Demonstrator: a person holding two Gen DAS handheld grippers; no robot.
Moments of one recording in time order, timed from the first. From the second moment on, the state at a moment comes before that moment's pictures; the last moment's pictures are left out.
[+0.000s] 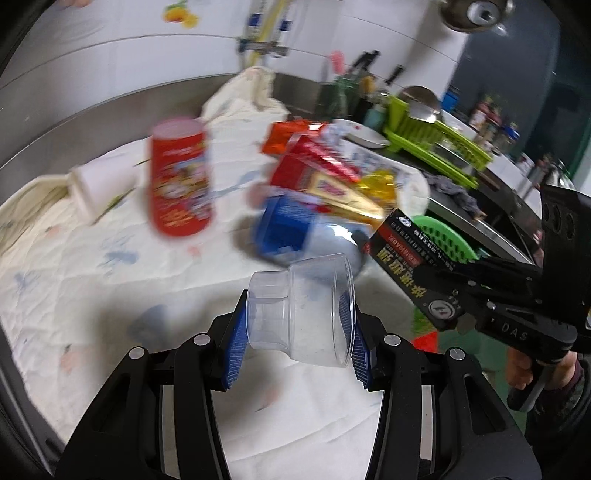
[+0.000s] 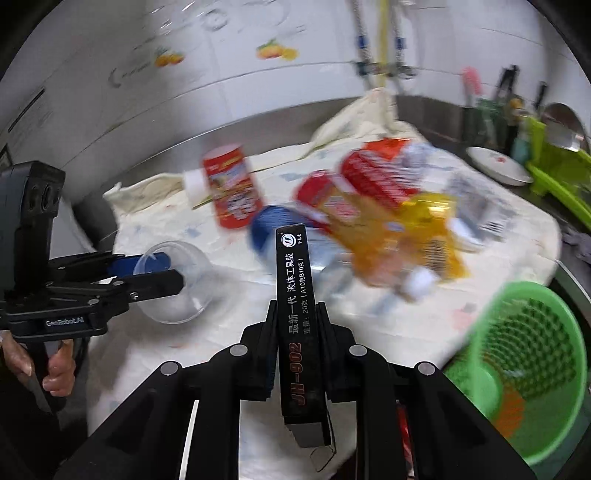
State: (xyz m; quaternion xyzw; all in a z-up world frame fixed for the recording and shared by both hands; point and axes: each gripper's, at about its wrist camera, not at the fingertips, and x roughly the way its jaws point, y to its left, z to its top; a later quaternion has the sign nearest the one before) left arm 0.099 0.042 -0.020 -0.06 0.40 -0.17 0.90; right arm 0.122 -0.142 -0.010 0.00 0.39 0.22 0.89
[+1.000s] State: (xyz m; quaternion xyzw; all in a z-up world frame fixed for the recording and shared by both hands) left arm 0.189 -0.238 -0.057 0.03 0.45 -0.36 0.82; right arm 0.149 -0.393 -0.106 0.09 0.46 -0.03 0.88
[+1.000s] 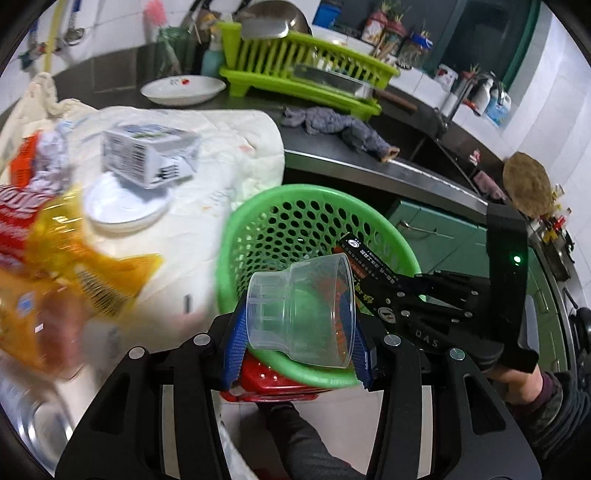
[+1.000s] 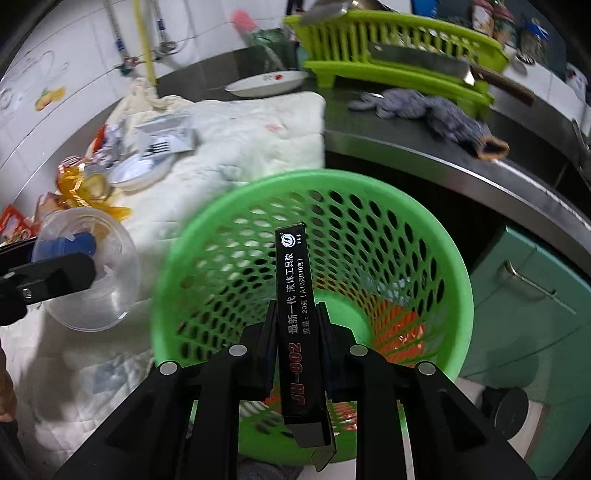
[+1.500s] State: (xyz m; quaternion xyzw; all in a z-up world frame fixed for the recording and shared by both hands) left arm 0.211 -0.274 -0.093 0.04 0.48 -0.35 0.80; right arm 0.147 -0.414 -0.113 0.11 0.46 -0.04 0.88
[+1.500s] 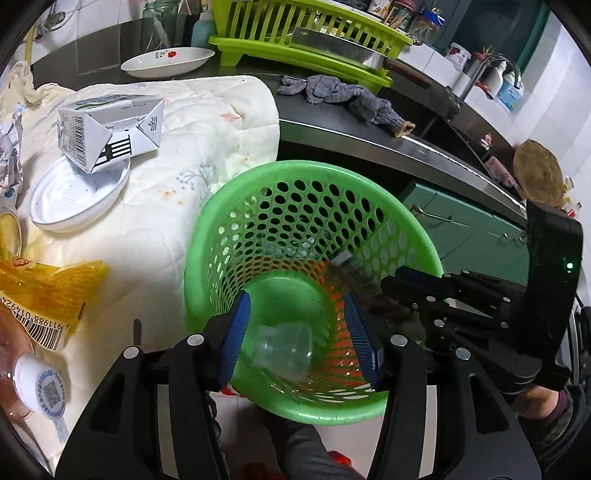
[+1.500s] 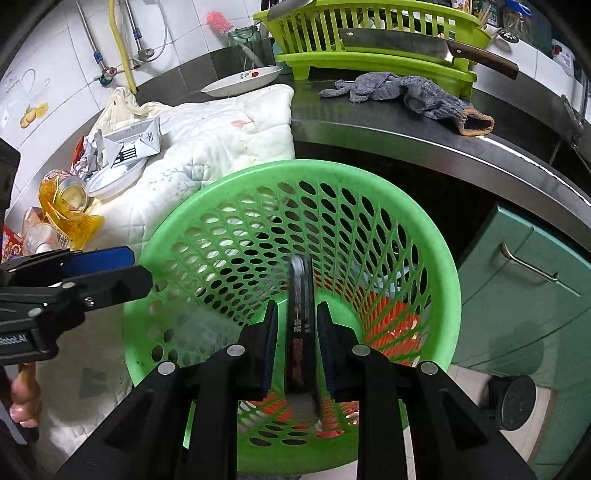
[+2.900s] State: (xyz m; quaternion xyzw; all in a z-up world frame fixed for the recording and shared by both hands) left arm 0.155 -0.012 -0.004 -0.03 0.39 -0.15 0.91; right arm 0.207 -0.226 -0.019 0.02 0.39 0.16 0.91
